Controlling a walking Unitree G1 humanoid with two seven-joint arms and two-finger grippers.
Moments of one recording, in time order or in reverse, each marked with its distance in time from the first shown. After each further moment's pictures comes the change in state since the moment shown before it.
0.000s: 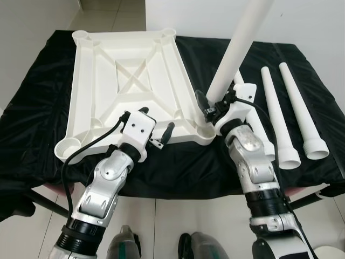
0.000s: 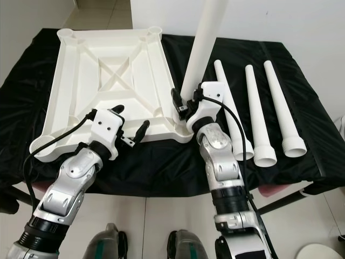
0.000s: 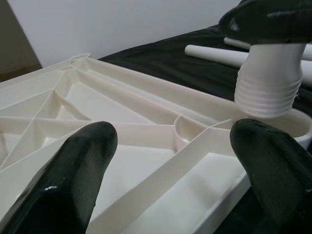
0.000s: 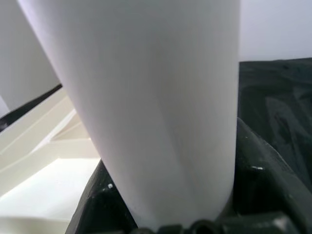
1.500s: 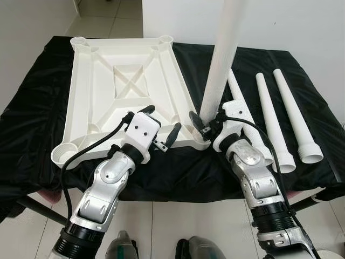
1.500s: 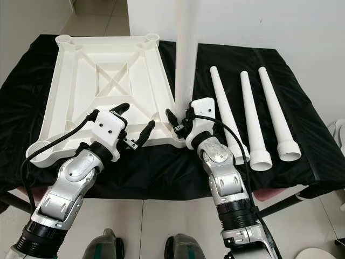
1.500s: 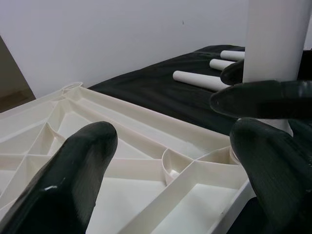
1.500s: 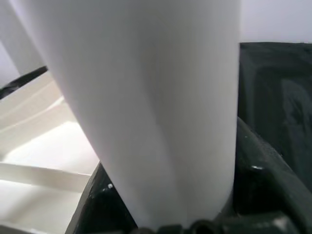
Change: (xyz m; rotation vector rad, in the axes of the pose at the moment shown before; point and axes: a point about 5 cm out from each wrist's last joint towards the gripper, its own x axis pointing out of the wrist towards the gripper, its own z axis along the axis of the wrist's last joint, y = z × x) left arm -0.004 -0.007 0.012 0.021 -0.049 -0.037; right arm -0.016 0.009 -0.027 -0.009 0.126 0.117
